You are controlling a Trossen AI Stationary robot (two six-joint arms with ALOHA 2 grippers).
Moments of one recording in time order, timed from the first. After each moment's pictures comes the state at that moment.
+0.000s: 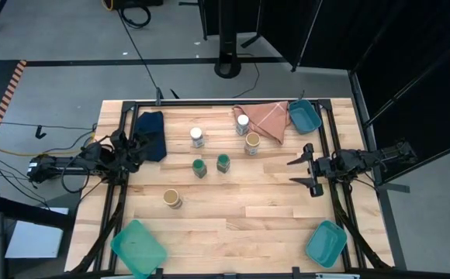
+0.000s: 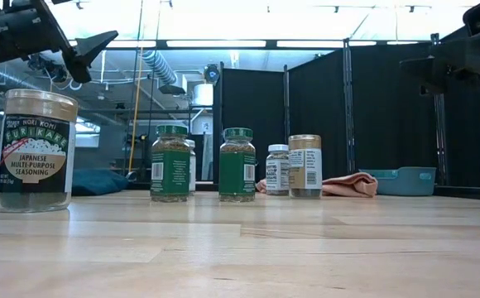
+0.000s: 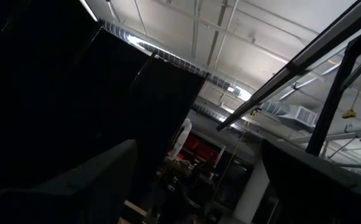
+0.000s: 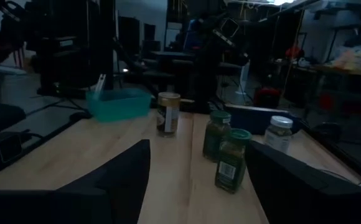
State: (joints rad) left arm 0.01 0.12 0.01 0.65 -0.26 -0.45; right arm 0.25 0.03 0.01 0.05 0.16 -0.08
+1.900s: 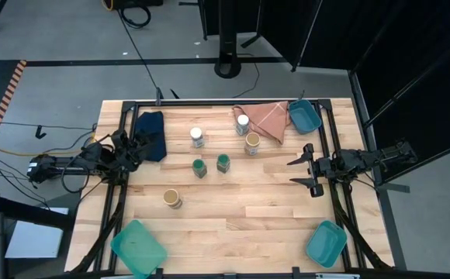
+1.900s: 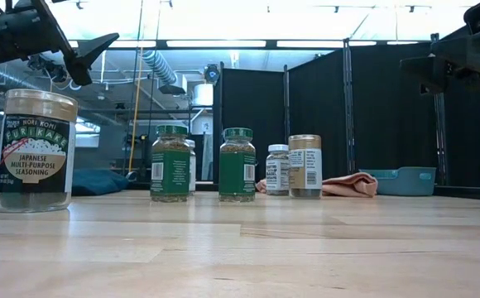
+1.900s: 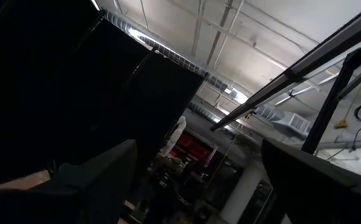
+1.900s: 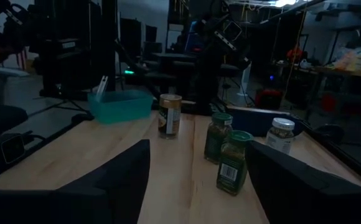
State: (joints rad) left arm 0.01 0.12 0.01 0.63 -0.26 -0.54; right arm 0.25 0.03 0.01 0.06 0.16 -0.08
